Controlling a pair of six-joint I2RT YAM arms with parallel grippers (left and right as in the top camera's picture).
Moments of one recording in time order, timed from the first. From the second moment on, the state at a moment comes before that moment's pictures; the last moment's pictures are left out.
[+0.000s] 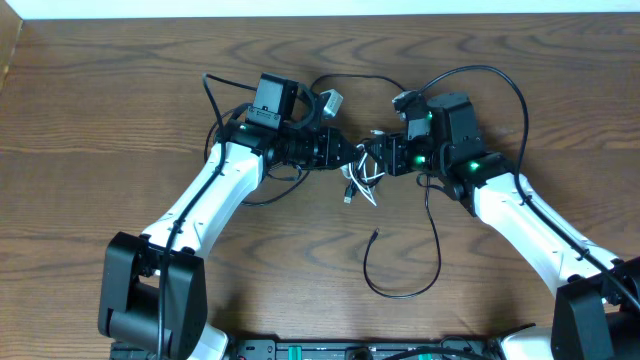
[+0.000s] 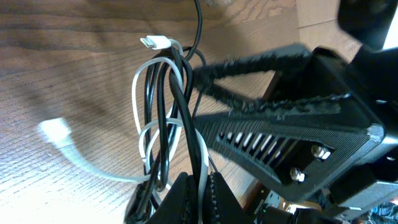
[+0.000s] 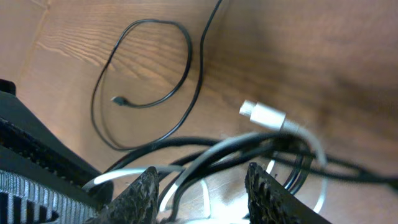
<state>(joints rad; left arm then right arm) -0.33 1.69 1.20 -0.50 0.83 -0.36 0.36 1.57 0.97 -0.17 -0.47 0.36</state>
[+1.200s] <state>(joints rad) -0.33 1.69 1.20 -0.42 1.09 -0.45 0.36 1.57 0.97 -0.19 -0.38 0.87</state>
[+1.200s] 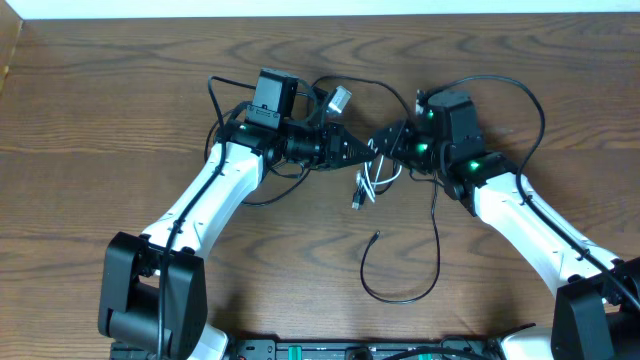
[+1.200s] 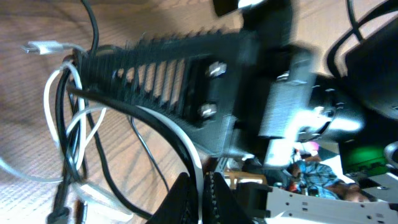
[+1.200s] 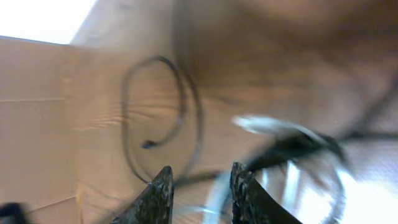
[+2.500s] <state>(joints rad) -0.32 1.69 1.20 -0.42 1.12 -0.49 0.40 1.62 0.91 -0.04 -0.24 1.41</state>
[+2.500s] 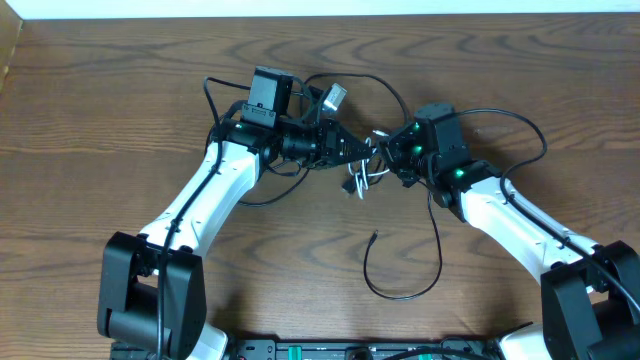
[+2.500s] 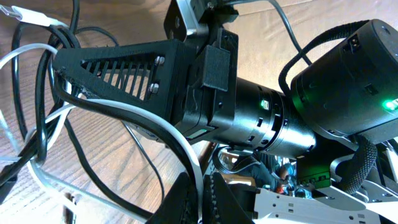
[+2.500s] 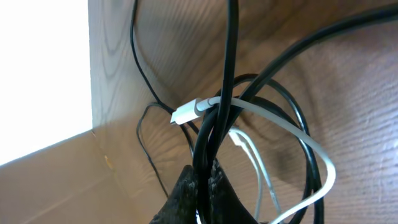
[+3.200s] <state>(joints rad) -0.26 1.69 1.21 -0.89 0.15 -0.30 -0.01 1.53 0.91 -0.10 -0.51 1.05</state>
